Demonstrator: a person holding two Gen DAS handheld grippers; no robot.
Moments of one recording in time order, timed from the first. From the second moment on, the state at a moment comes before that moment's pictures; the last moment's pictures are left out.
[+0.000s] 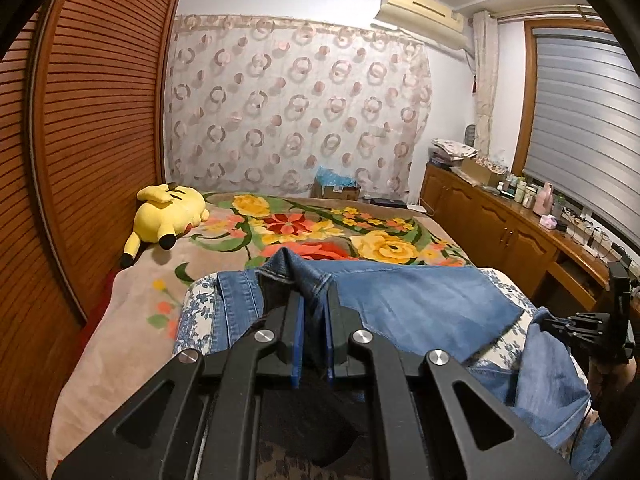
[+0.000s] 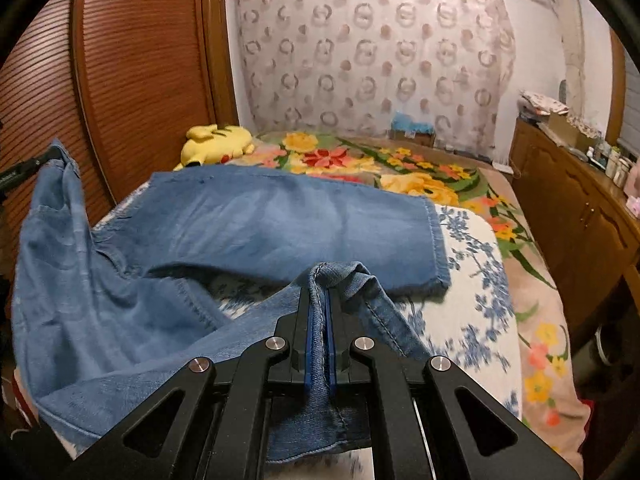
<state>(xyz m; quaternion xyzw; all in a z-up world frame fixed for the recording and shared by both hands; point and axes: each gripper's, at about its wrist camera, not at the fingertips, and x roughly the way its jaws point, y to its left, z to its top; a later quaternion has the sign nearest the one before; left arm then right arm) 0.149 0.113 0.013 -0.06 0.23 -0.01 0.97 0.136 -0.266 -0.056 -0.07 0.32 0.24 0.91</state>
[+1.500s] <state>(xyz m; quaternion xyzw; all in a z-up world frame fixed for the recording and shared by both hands) 0.218 0.134 -0.065 -0.08 0.30 0.00 0.95 0.113 -0.287 -0.066 -0.01 0.40 0.20 0.90</state>
